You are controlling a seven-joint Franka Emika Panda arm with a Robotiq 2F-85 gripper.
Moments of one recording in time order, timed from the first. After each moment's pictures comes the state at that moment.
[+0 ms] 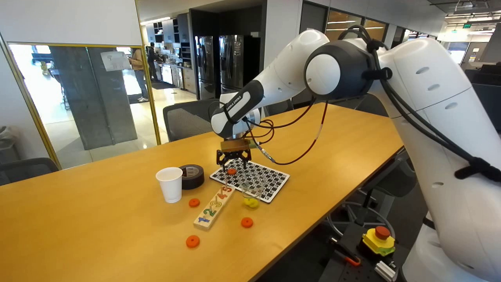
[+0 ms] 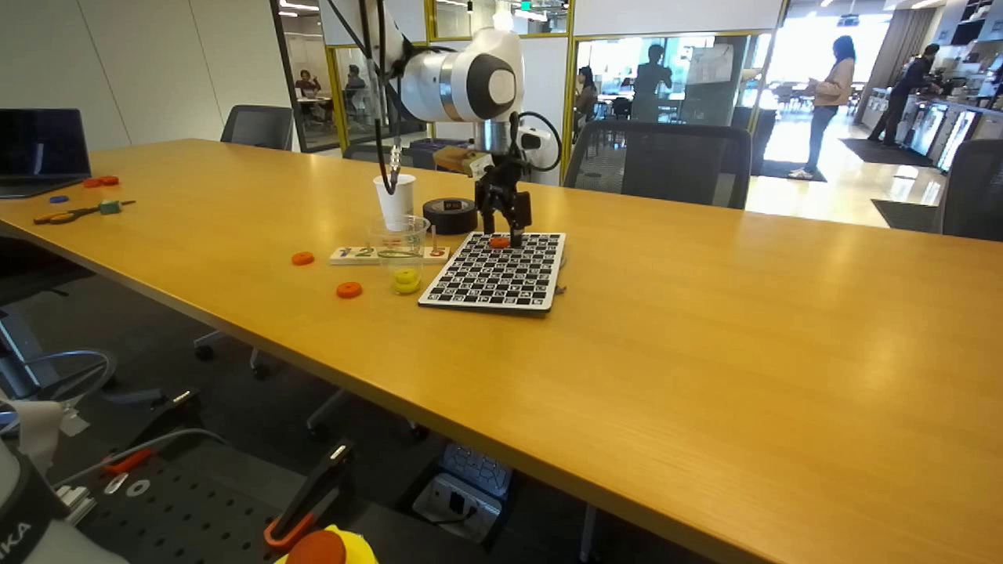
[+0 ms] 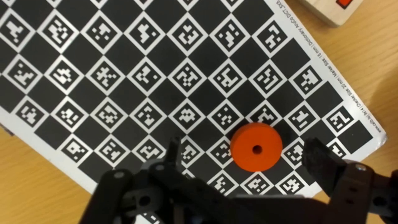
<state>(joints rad) -0.02 0.67 -0.12 -1.62 0.02 2.28 0.46</state>
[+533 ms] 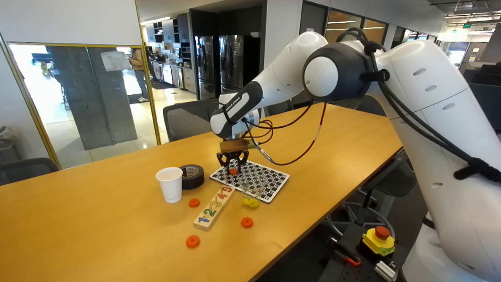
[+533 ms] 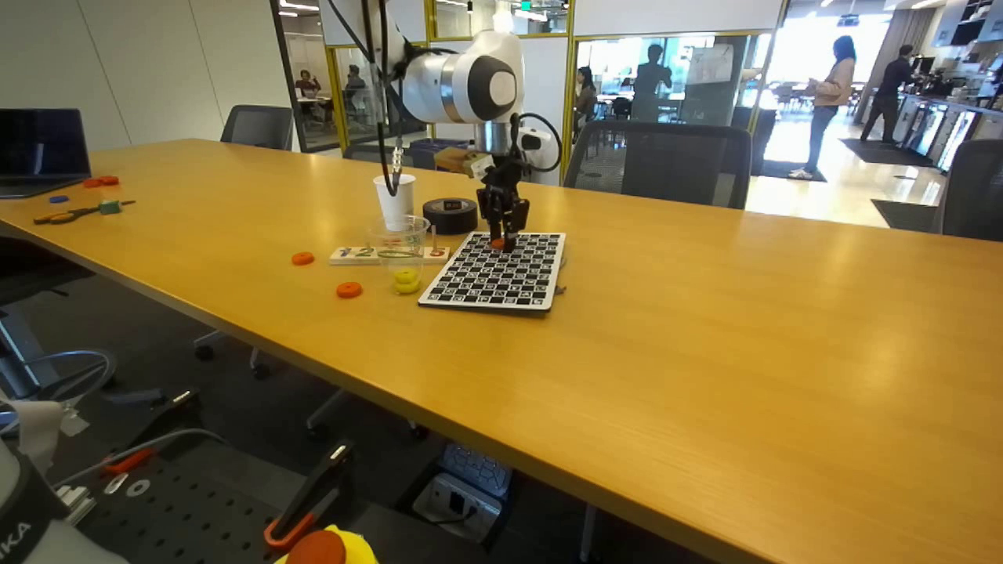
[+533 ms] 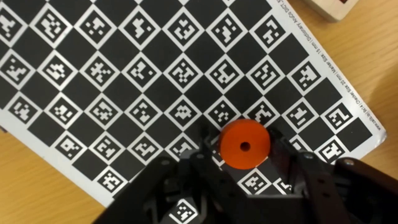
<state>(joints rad) -0.02 0.68 -0.12 -1.60 0.02 2.28 0.46</state>
